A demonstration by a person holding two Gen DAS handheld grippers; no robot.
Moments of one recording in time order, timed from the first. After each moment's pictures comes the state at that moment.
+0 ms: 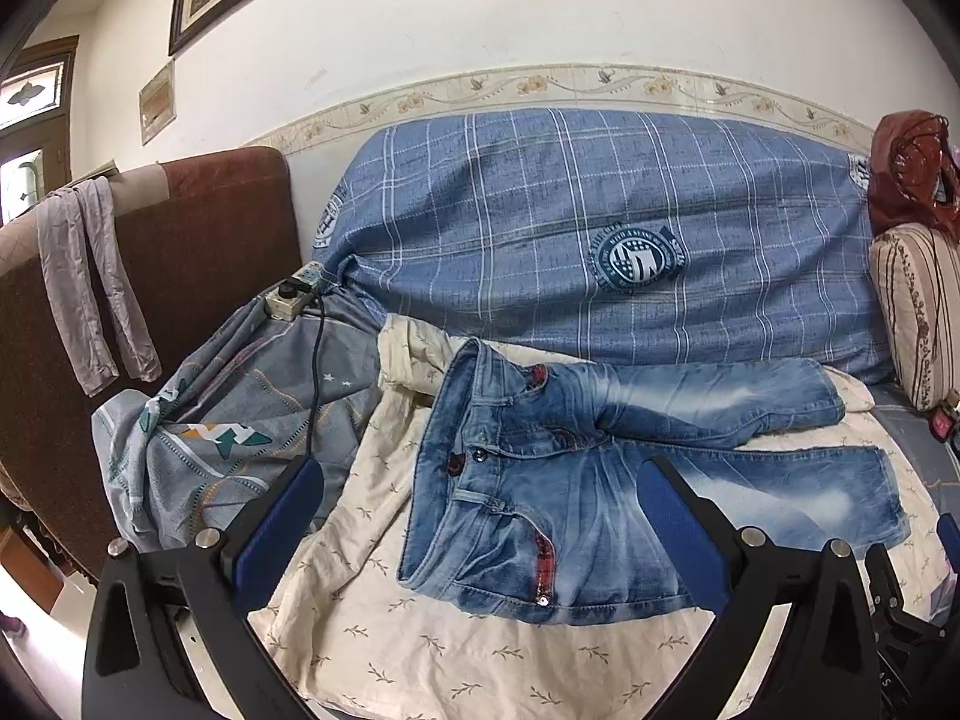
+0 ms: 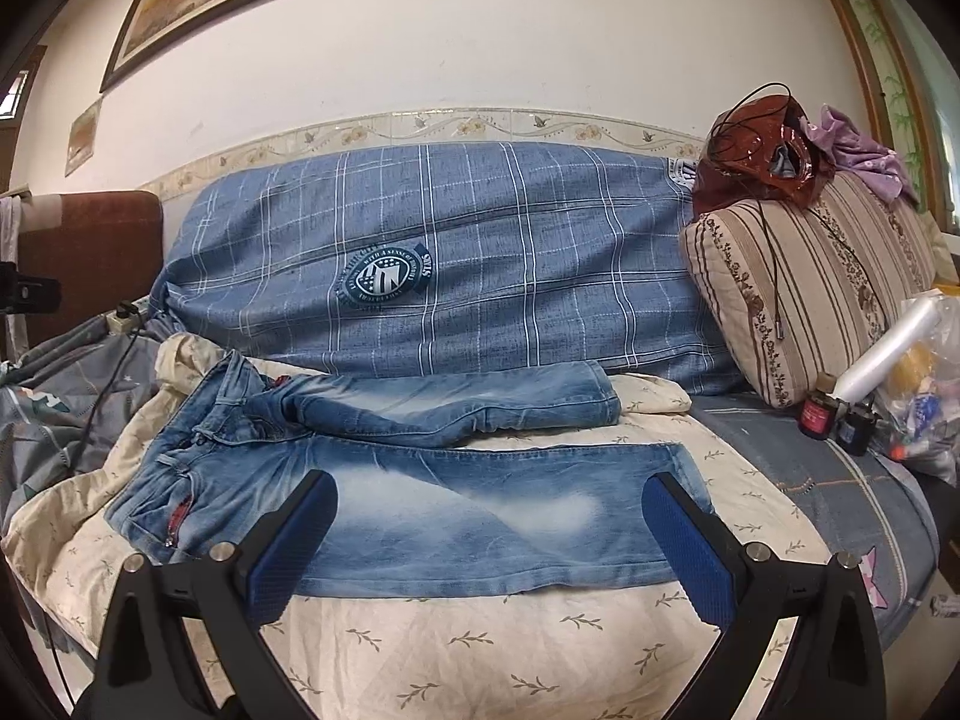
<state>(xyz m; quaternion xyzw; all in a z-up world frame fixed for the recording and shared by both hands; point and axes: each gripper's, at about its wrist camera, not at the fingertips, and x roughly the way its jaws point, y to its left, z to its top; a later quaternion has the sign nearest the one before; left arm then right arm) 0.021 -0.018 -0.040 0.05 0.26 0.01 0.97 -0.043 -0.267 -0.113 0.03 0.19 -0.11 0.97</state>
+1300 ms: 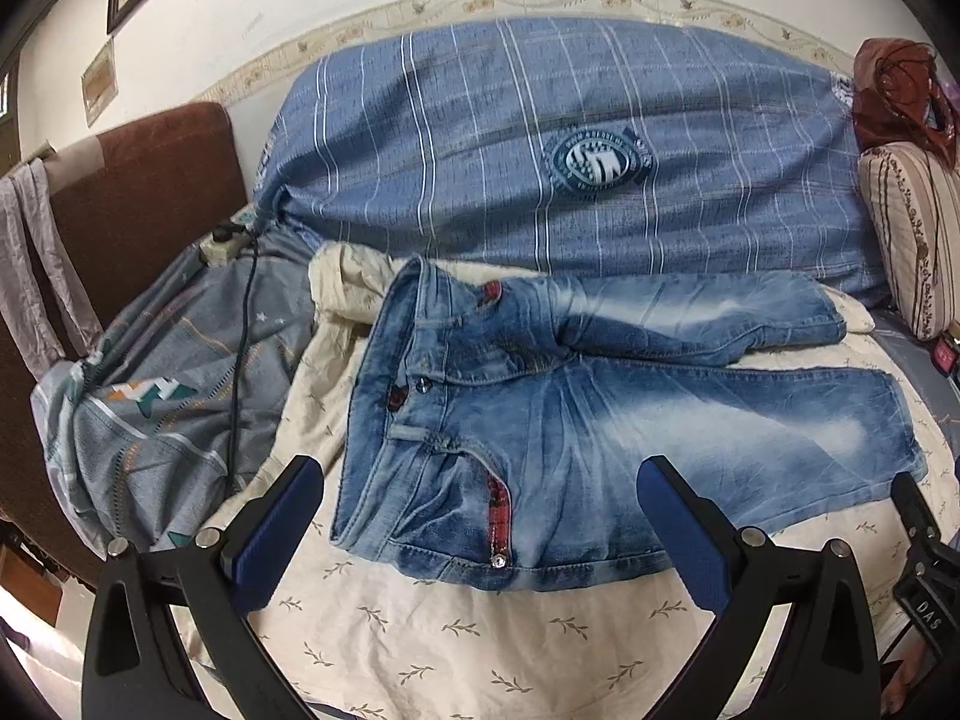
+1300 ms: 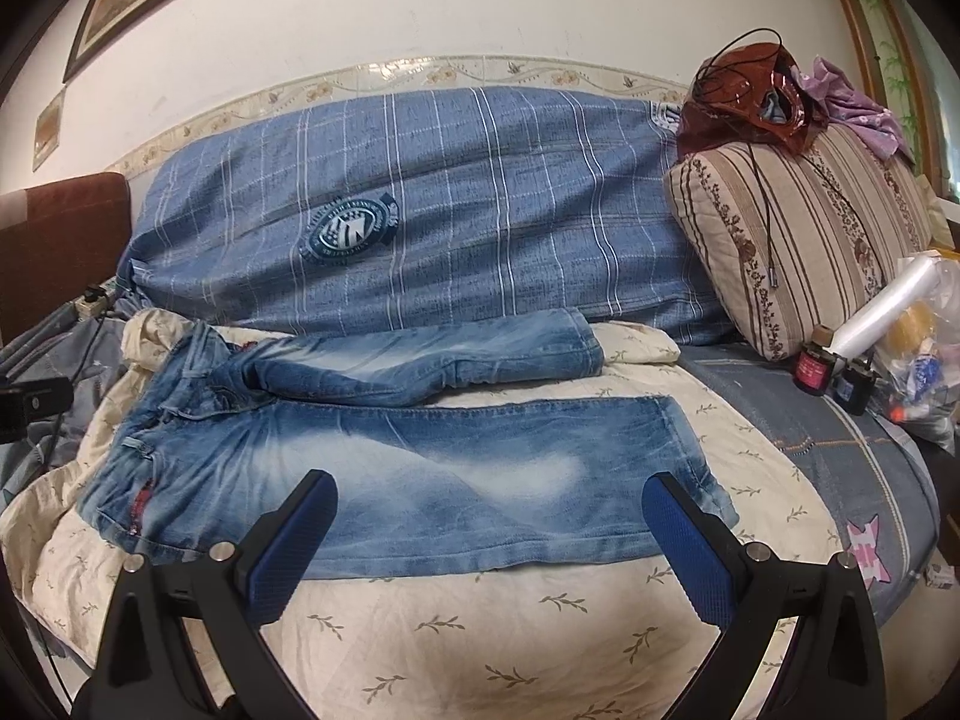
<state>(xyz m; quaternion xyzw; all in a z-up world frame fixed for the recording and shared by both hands) 0.059 -0.048 -0.107 0.07 0.33 -0.02 0.94 -0.017 -0.291 -0.132 0.05 0.25 -0.14 0.96</state>
